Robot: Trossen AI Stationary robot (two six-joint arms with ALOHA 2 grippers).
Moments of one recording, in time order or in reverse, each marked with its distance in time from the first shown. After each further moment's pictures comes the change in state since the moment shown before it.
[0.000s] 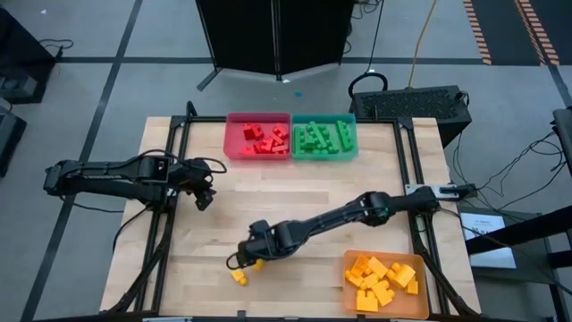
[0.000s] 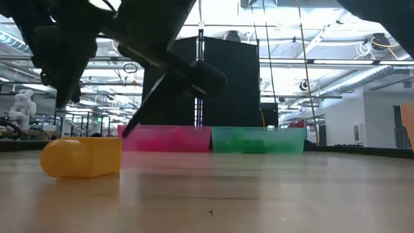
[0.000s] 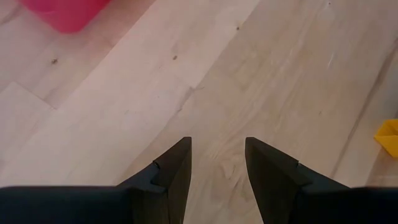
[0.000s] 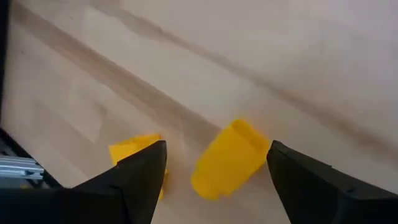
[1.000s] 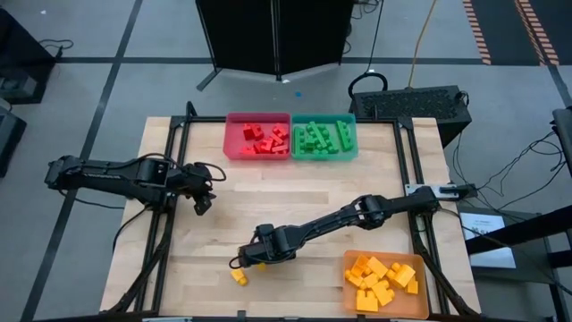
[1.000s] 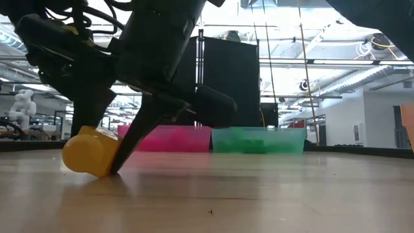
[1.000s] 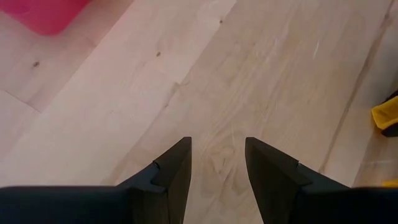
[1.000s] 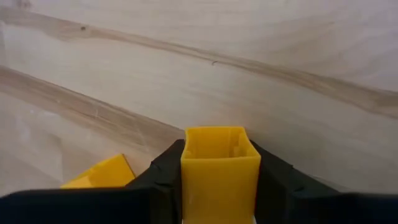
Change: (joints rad) left arm -0.098 0.000 0.000 0.002 -0.031 -0.031; right arm 0.003 0.085 0.002 -0.043 -0.007 0.241
